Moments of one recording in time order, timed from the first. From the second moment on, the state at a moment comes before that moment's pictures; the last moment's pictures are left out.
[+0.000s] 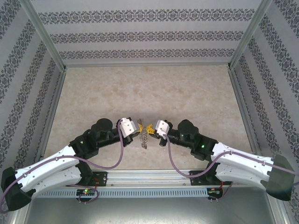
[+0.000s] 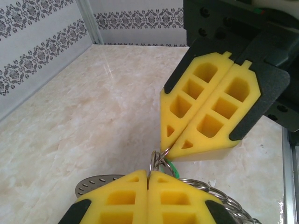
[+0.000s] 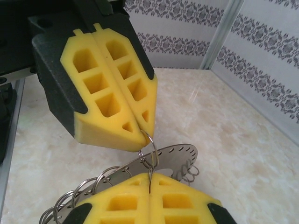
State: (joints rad) left arm -0.88 0.80 0.61 -0.12 0.14 0.25; right arm 1.00 0.91 0.51 0.21 -0.13 -0.27
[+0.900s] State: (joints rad) left arm -0.88 0.80 0.61 -0.09 0.15 0.25; right arm 1.03 0.85 0.45 0.32 -0.09 -0.34
